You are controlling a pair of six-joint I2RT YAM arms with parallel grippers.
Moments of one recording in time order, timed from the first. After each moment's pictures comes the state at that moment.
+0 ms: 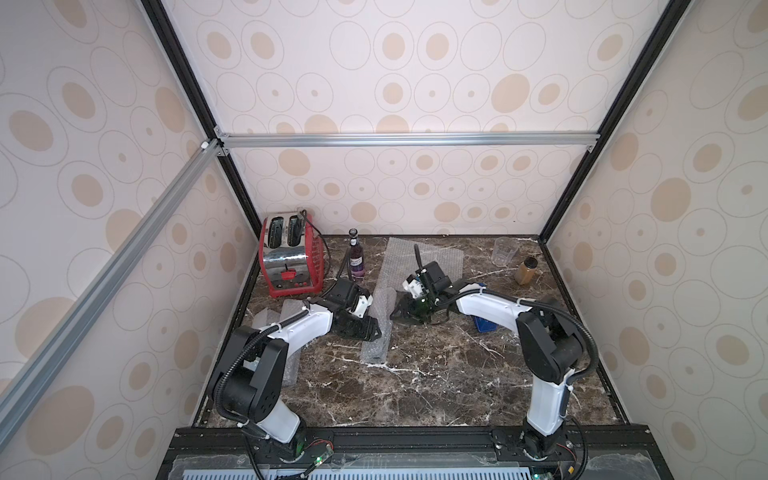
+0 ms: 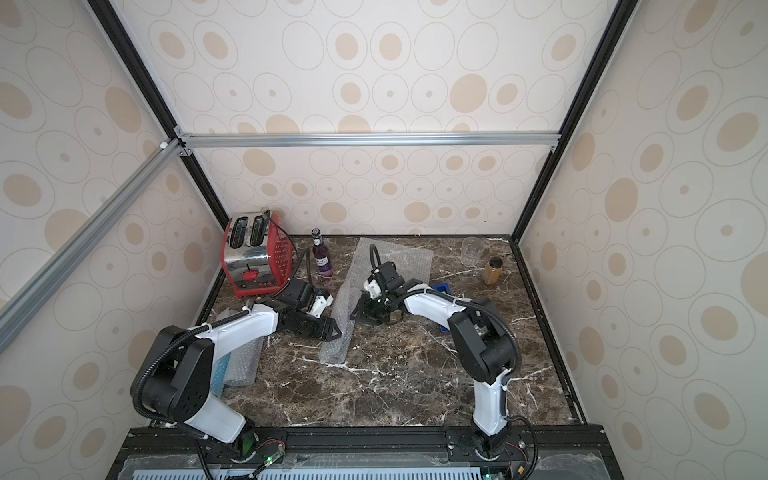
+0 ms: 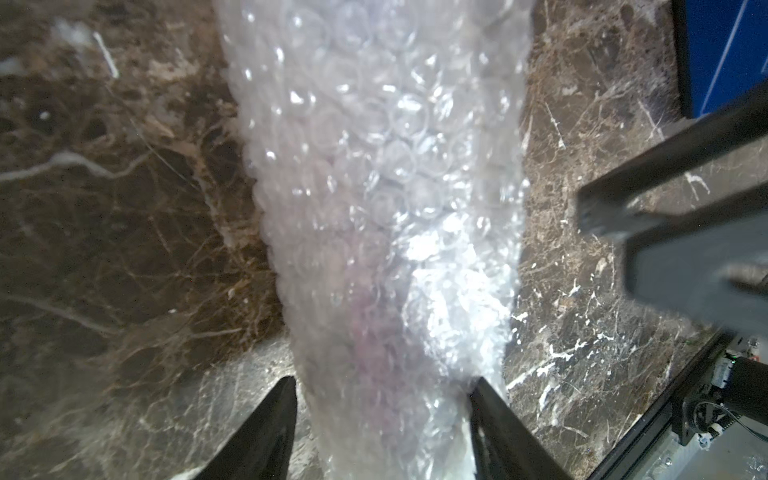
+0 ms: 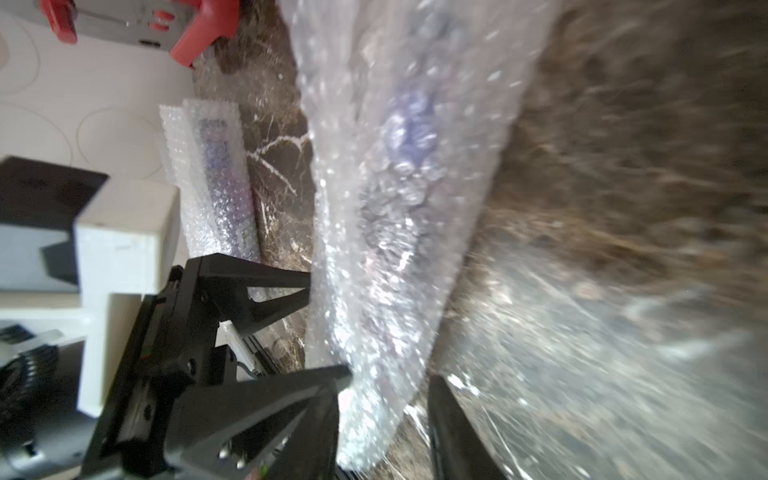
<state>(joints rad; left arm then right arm) -0.38 1.58 0.91 -0.50 0.36 -0.20 0.58 1.86 1.31 -0.45 -0.55 0.70</state>
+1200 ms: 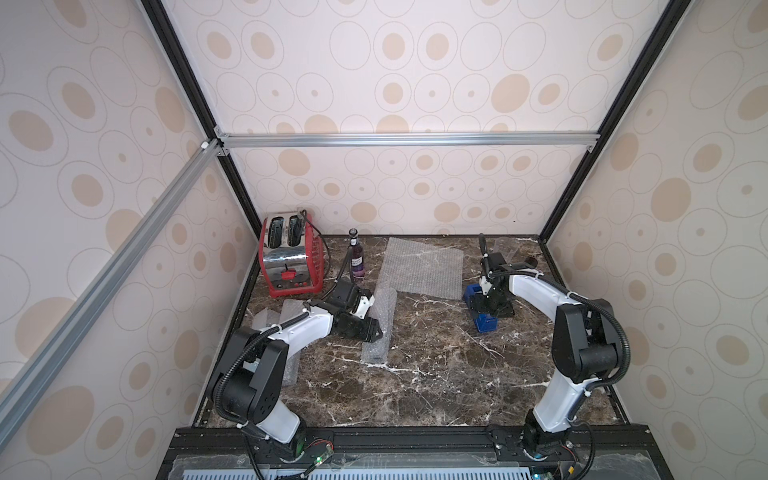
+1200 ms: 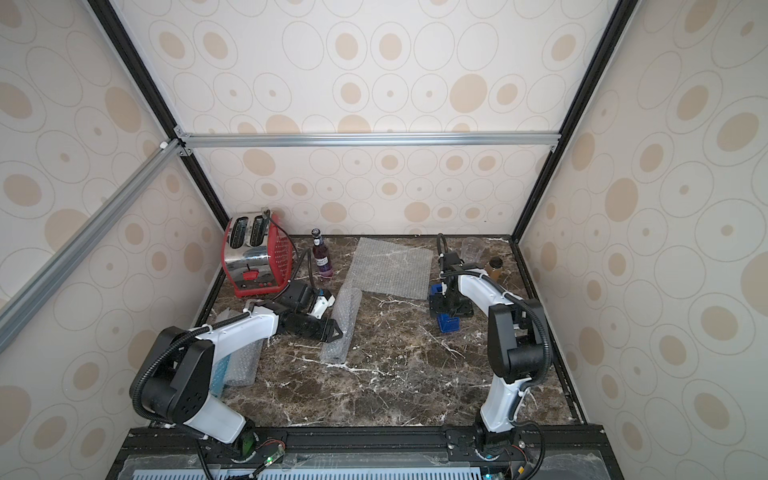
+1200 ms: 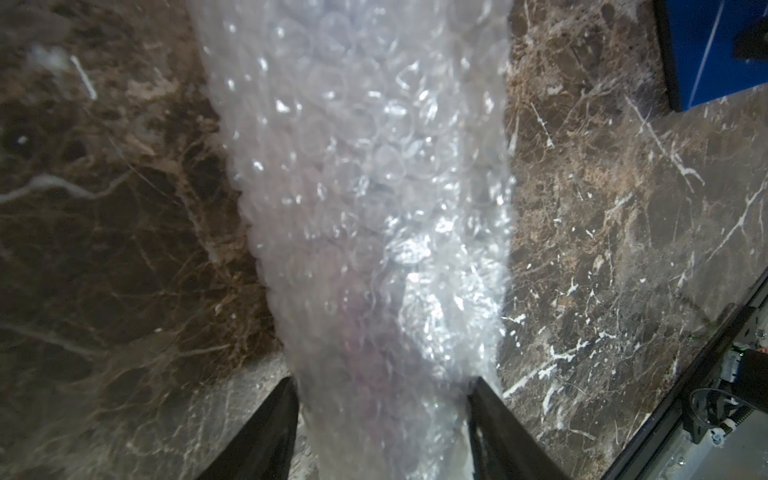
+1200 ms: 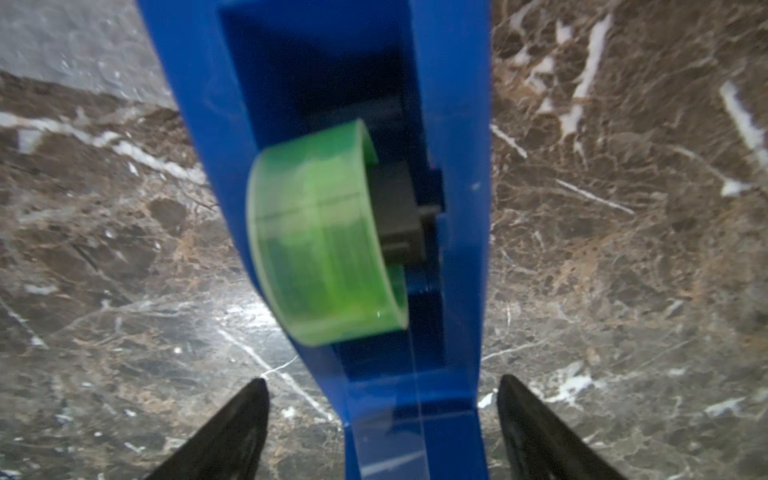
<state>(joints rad) -0.39 1.57 0.88 -0.45 0.37 -0.18 0.18 1.81 1.29 -0.91 0.03 0.20</state>
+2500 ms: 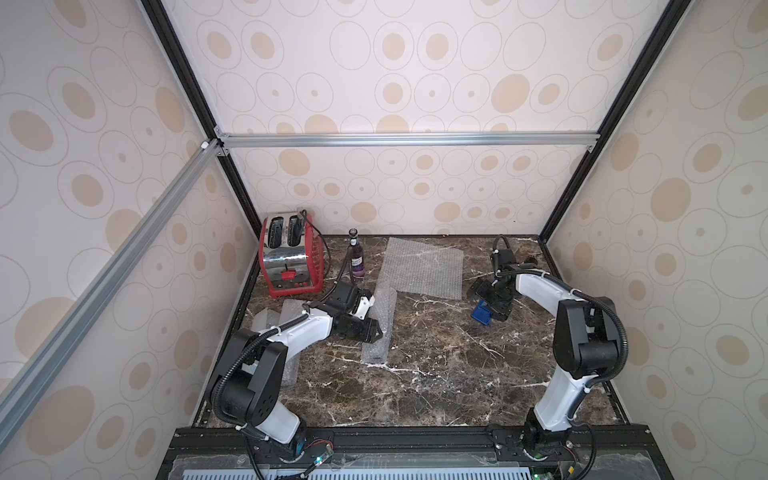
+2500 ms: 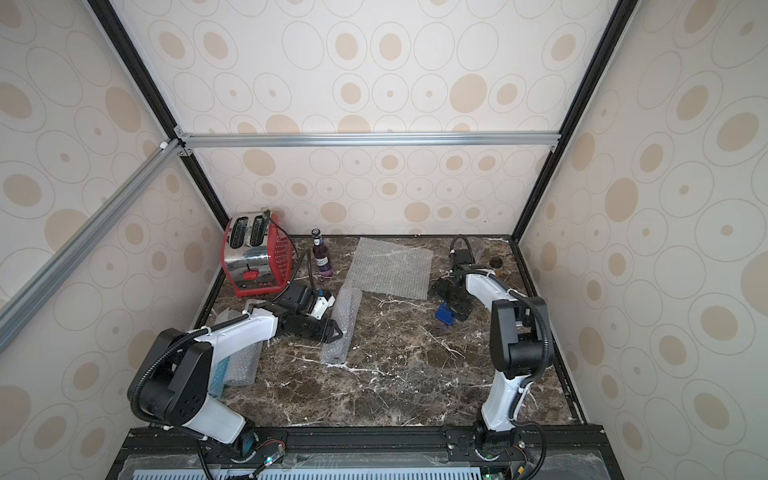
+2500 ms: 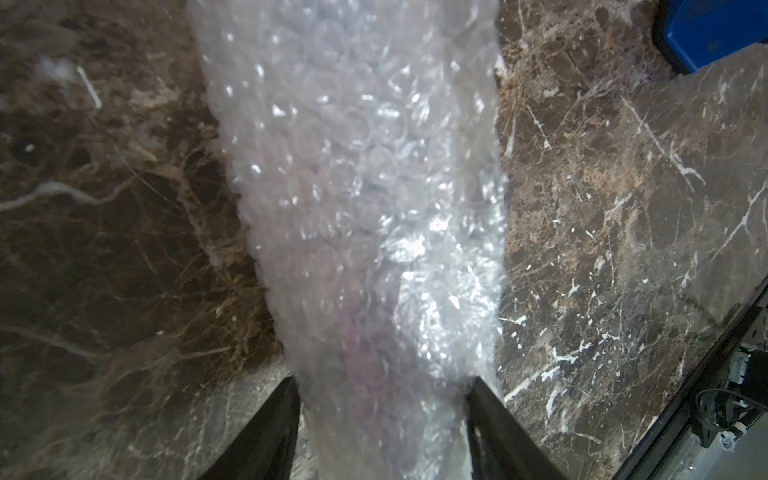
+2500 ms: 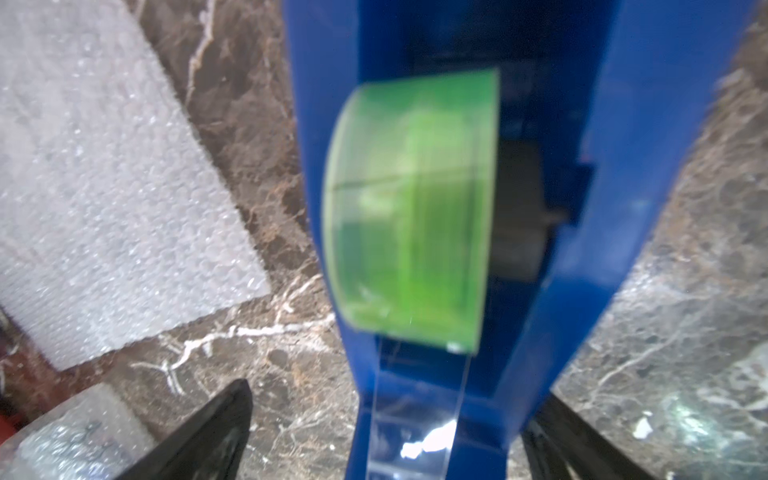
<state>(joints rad) -0.40 1.56 0.86 -0.42 0.36 -0.18 0.11 1.82 1.28 -0.75 -0.17 0.78</state>
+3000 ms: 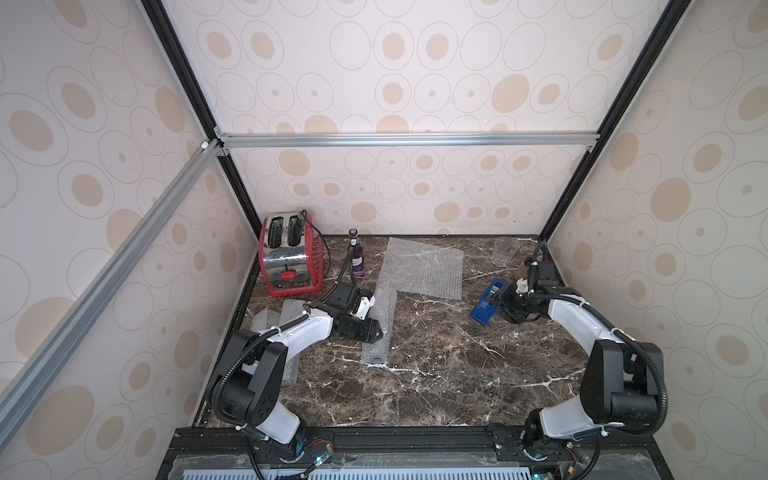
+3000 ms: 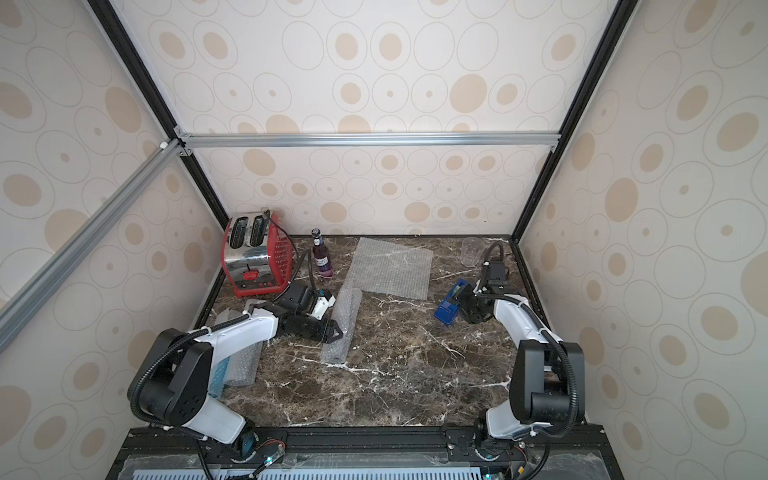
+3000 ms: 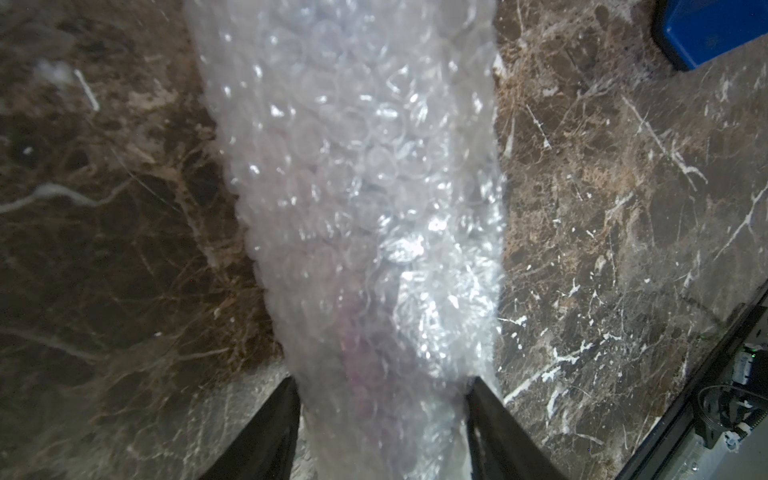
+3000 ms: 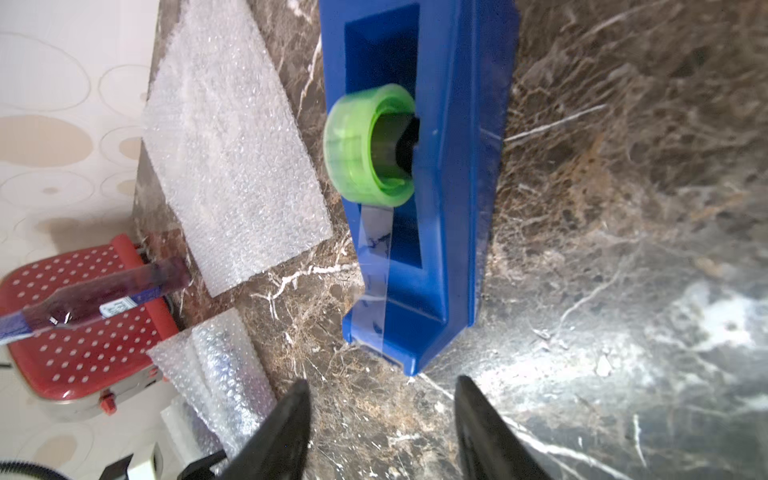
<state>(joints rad) -0.40 1.56 0.86 -0.42 0.36 -0.18 -0.10 1.50 0.94 -0.47 -0.45 0.78</state>
